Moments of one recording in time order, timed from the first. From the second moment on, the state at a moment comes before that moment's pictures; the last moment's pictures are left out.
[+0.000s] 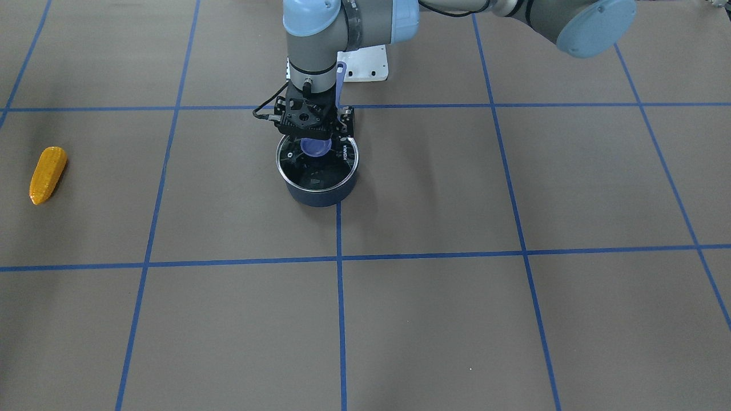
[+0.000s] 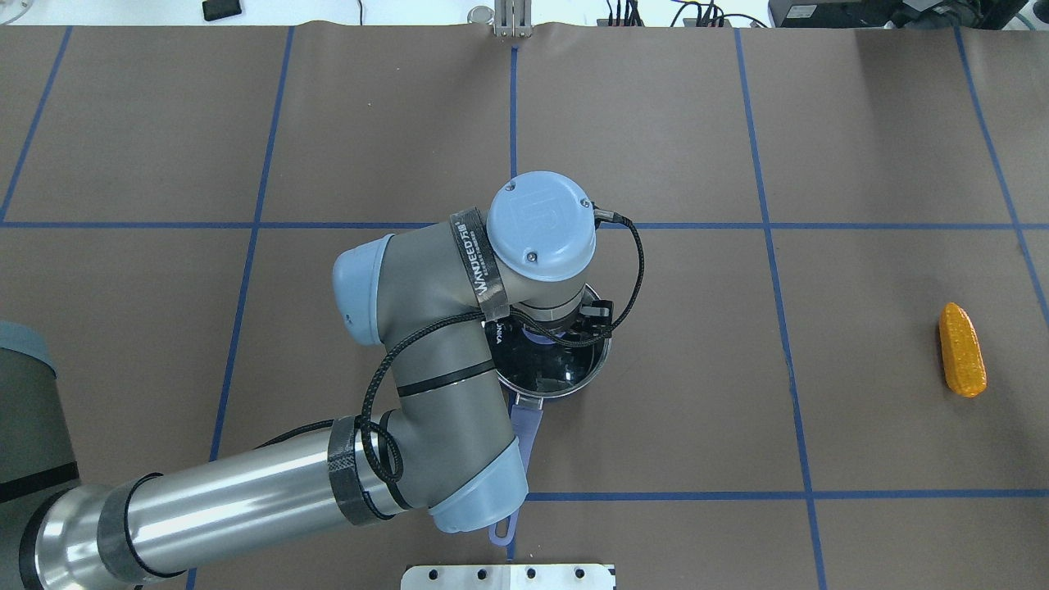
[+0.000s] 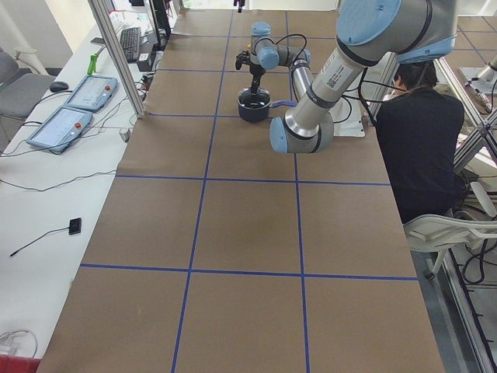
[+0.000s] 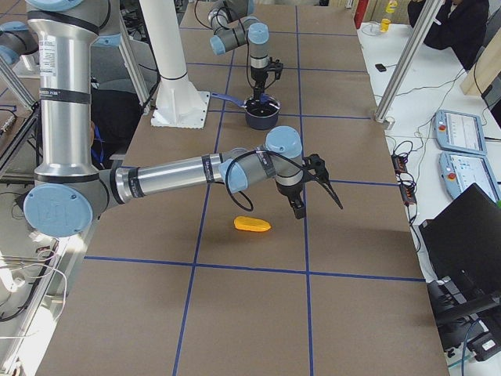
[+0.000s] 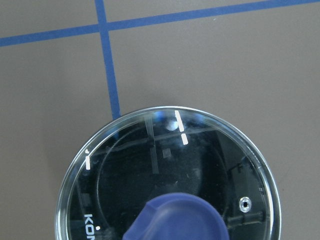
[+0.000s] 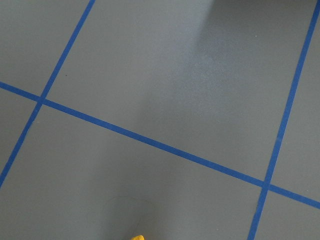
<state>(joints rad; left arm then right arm) -0.43 -2.54 -1.55 -1.46 -1.82 -1.12 1.40 -1.62 1.83 -1.33 2.33 0.08</state>
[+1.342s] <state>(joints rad) -0.43 -2.53 -1.55 -1.46 -1.79 -1.11 1.40 -1.61 1.83 -1.33 2.33 0.08</state>
